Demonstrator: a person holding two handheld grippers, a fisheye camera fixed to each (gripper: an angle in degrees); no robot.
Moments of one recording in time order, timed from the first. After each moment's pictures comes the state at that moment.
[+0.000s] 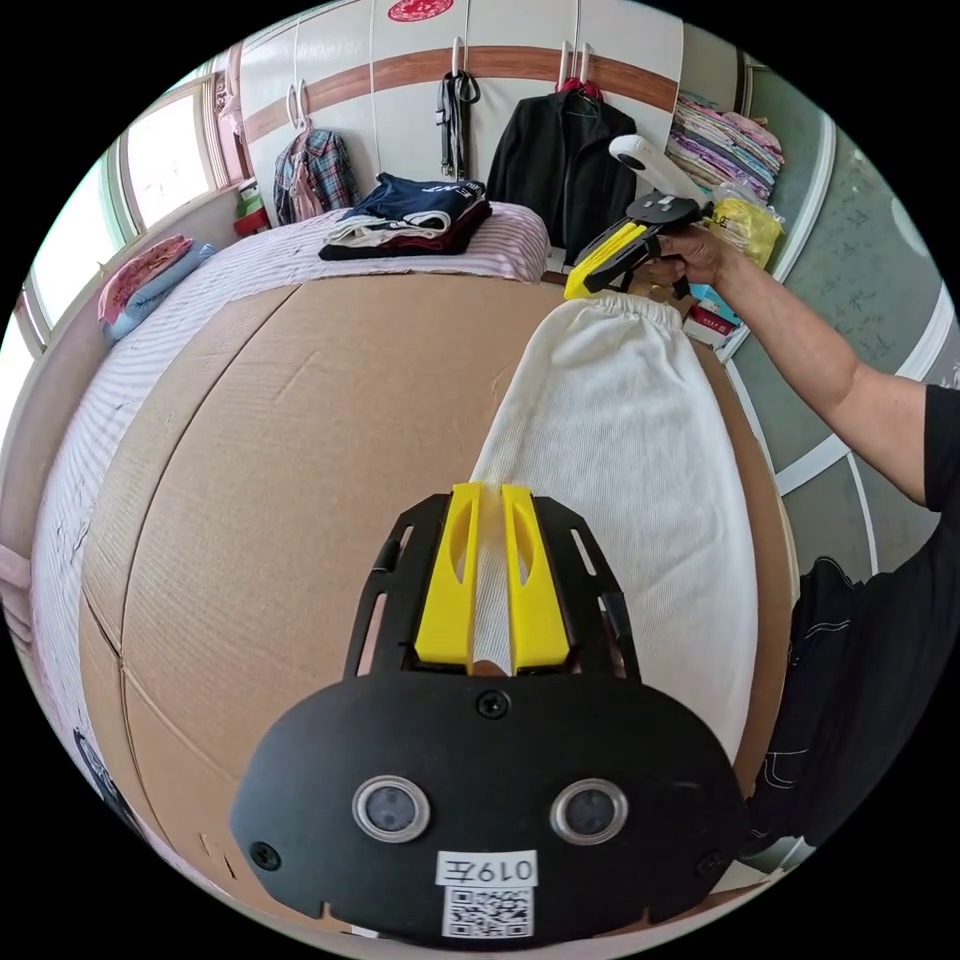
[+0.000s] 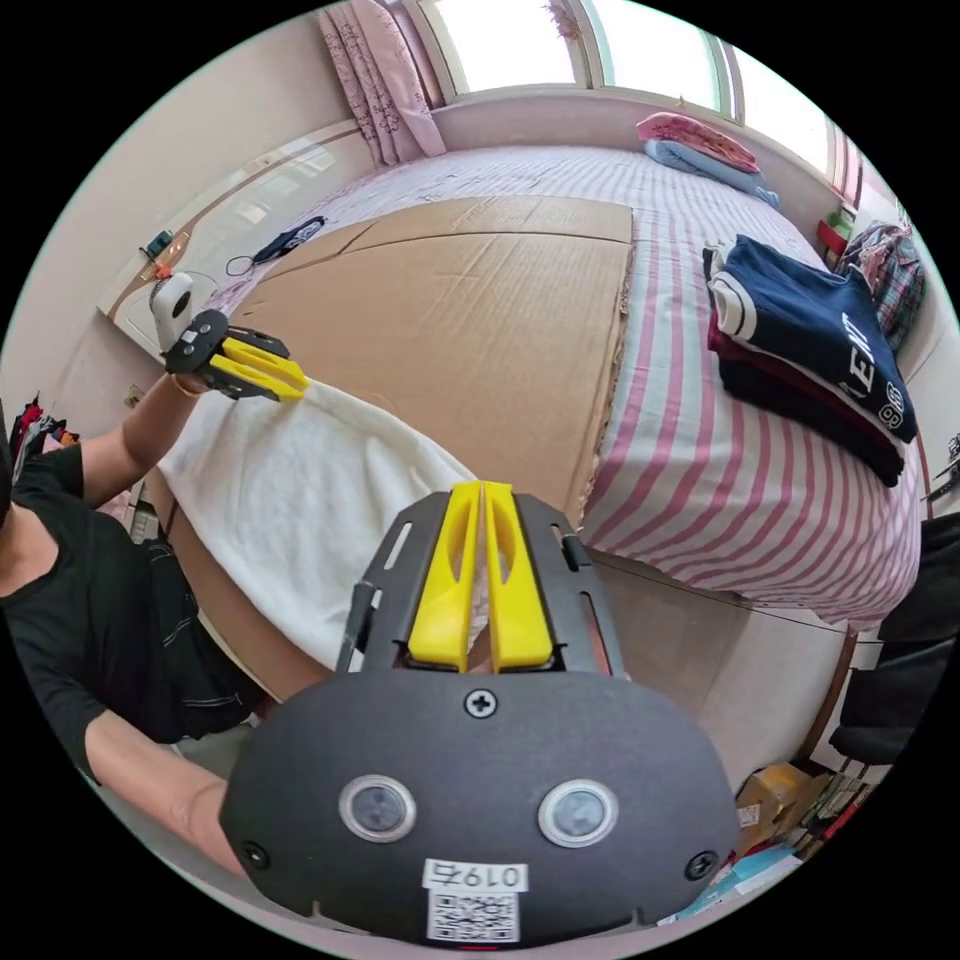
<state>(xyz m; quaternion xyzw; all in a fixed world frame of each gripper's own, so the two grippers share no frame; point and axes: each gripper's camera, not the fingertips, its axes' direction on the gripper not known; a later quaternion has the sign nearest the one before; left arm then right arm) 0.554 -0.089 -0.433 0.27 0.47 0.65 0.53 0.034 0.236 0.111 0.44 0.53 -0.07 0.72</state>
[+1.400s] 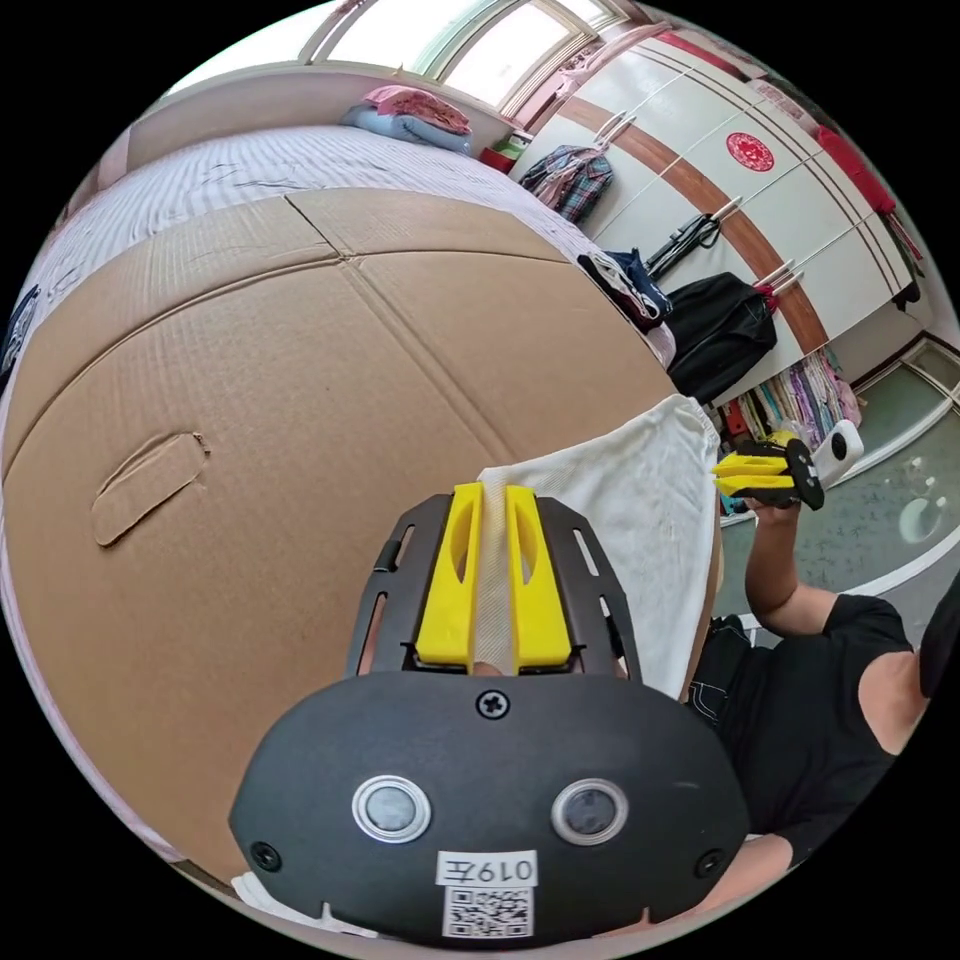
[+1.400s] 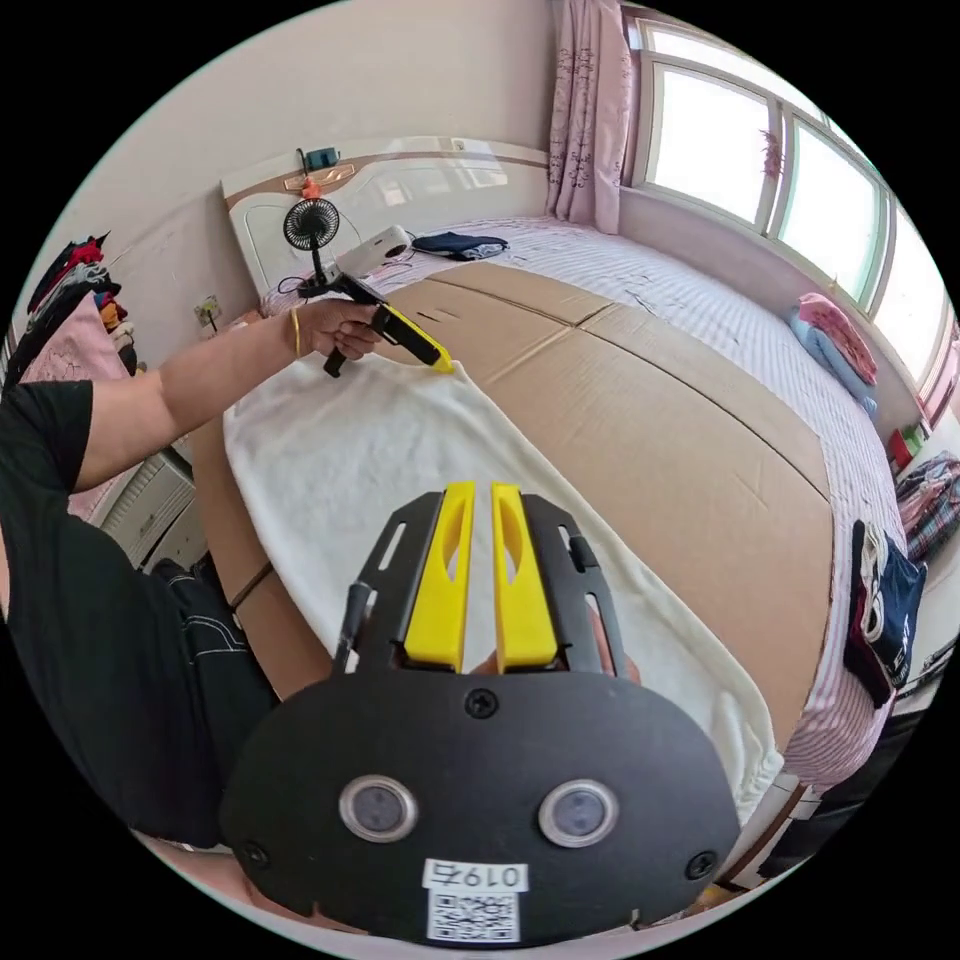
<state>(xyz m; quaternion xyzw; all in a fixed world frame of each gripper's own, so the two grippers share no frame) 0.286 -0.404 -0.057 0.08 0.61 0.43 0.66 -0.235 -0.094 0.285 0.39 0.59 -0.26 0.66</state>
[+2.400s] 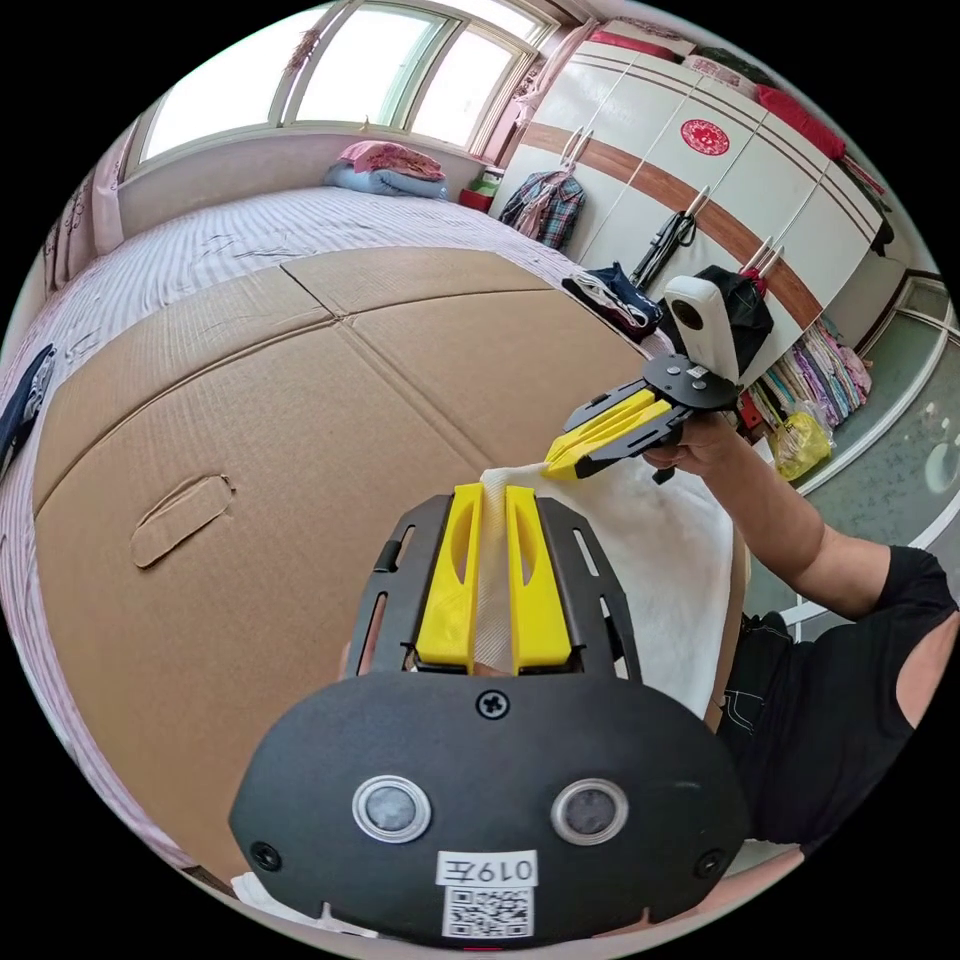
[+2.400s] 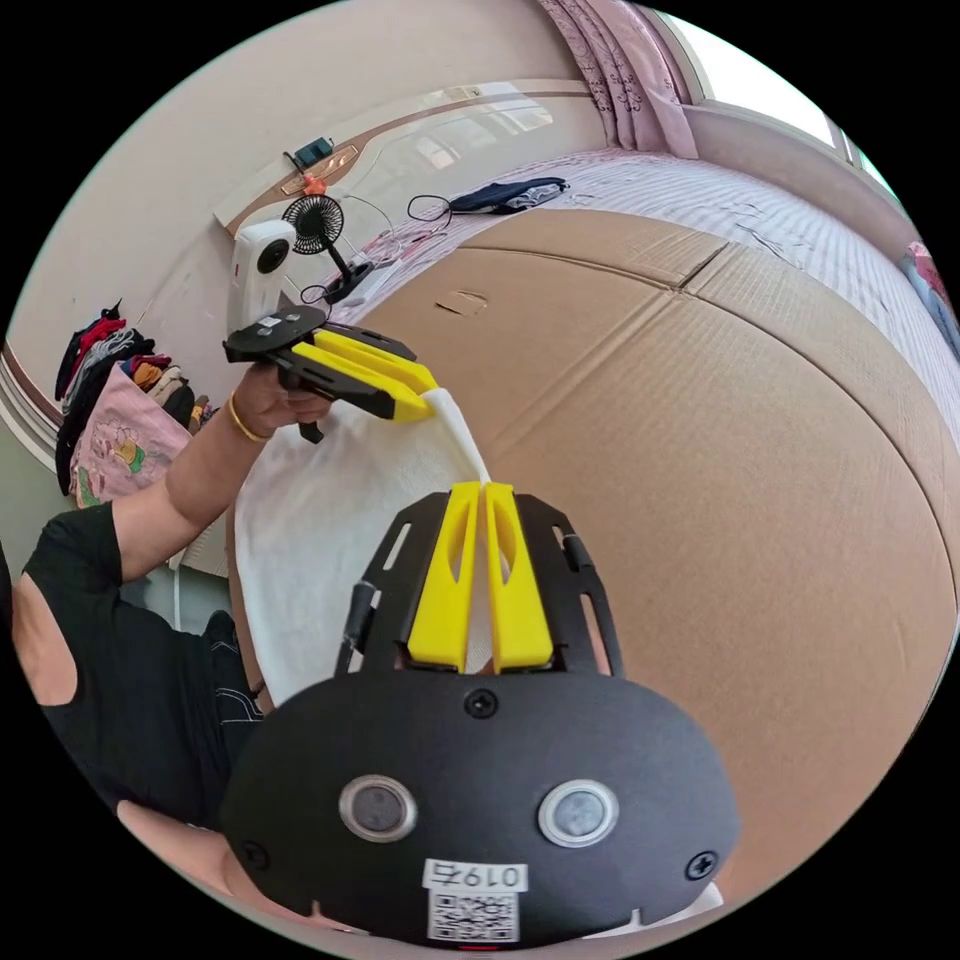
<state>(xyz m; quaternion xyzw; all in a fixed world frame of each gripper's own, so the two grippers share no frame) 0.210 -0.405 -0.032 0.16 0.60 0.42 0.66 -0.341 -0.347 0.138 0.31 0.48 -0.28 0.78</state>
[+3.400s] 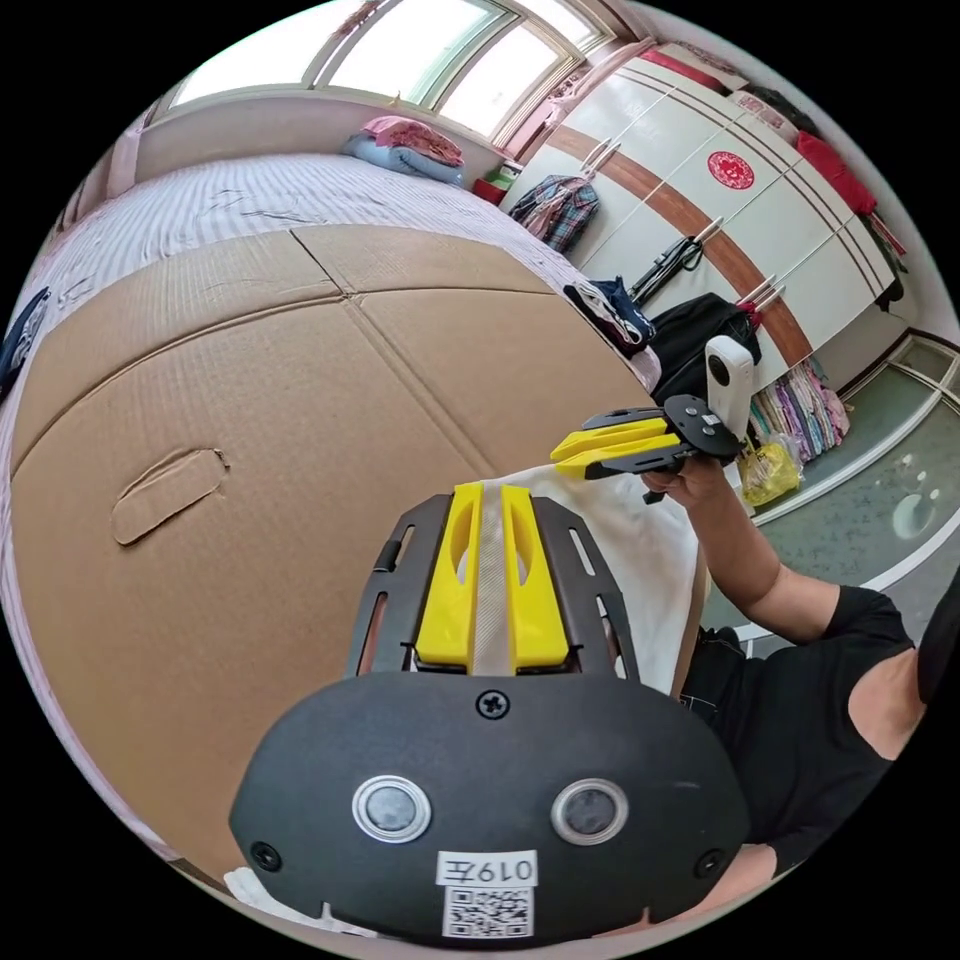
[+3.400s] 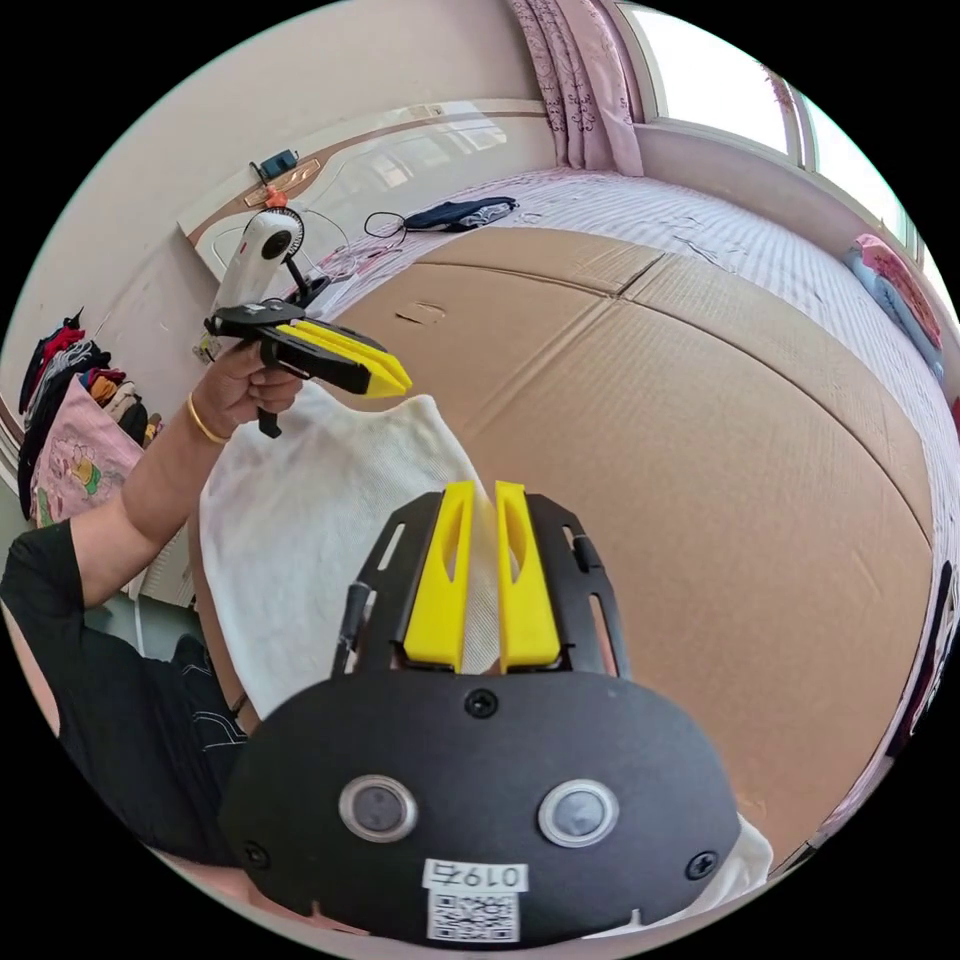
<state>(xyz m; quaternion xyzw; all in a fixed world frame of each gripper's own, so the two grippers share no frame) 0.145 -0.328 -0.080 0.10 0.63 0.41 0.65 -0.488 -0.252 0.165 0.36 0.51 -0.24 0.74</state>
